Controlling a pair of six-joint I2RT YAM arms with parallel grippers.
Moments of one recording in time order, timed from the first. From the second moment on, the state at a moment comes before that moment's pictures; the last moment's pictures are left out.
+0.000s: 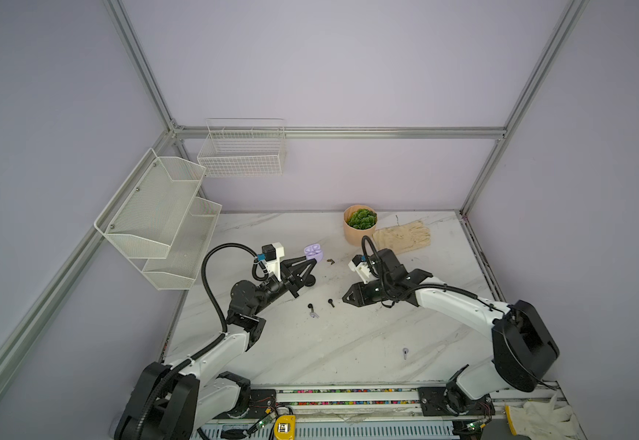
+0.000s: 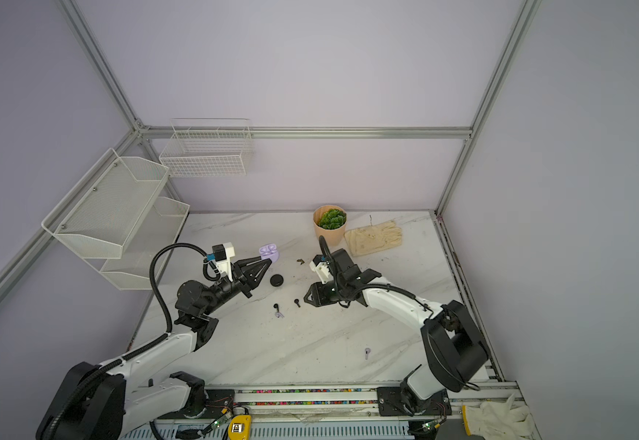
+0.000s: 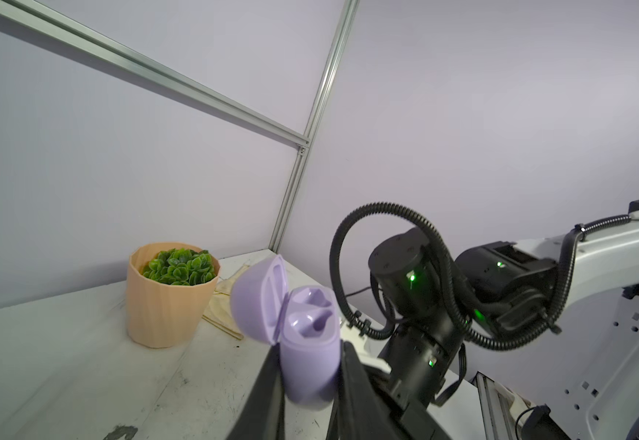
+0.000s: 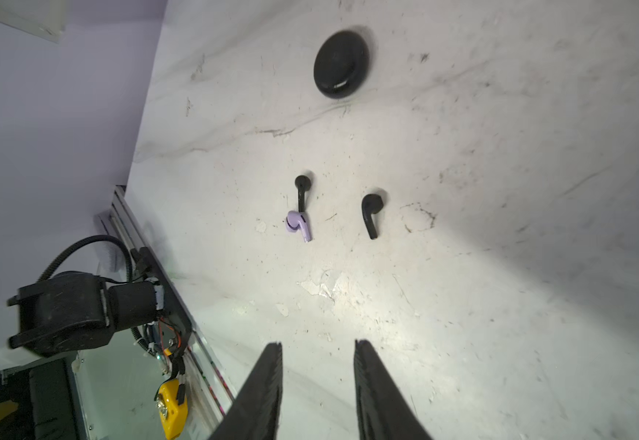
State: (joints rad) left arm -0.32 1.09 0.42 0.95 0.55 -0.49; right arm 0.69 1.57 1.00 -0.36 -0.48 0.43
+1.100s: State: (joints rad) left arm -0.32 0.88 0.30 0.67 0.34 -0.52; right arm 0.94 1.99 1.31 -0.31 -0.22 0.26
